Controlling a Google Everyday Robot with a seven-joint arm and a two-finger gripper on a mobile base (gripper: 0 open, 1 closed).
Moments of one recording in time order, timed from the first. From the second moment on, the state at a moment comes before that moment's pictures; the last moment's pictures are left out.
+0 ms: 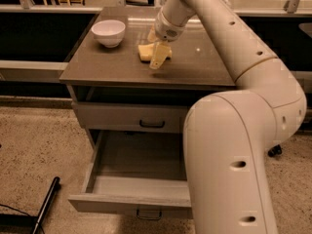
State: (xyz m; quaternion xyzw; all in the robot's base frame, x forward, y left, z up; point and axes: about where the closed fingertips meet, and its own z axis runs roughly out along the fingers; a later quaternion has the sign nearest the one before) arm 0.771 -0.005 0.845 -0.72 0.64 0.06 0.25
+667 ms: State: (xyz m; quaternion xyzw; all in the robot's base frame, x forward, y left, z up) arm 0.777 0.003 0.830 -0.73 0.63 0.08 0.23
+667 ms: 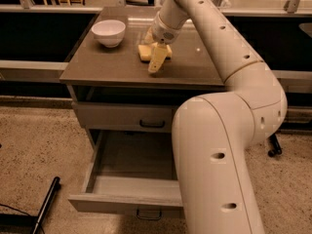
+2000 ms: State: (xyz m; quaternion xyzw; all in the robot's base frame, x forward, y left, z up) arm 0.764 0.003 0.866 -0.71 0.62 0.14 0.30
